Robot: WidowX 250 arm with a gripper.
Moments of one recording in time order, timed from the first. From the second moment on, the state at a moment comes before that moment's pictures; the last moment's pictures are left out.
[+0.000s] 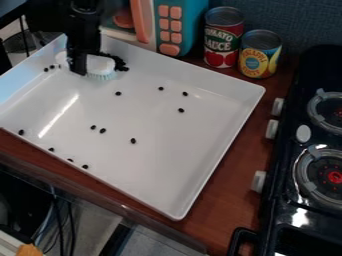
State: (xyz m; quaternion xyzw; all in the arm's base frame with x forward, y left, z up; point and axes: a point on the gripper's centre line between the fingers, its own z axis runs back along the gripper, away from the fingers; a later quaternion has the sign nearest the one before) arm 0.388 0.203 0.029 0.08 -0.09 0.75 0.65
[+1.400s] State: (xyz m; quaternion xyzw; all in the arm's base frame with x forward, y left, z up) arm 0.275 0.075 0.132 0.07 -0.08 0.83 0.55
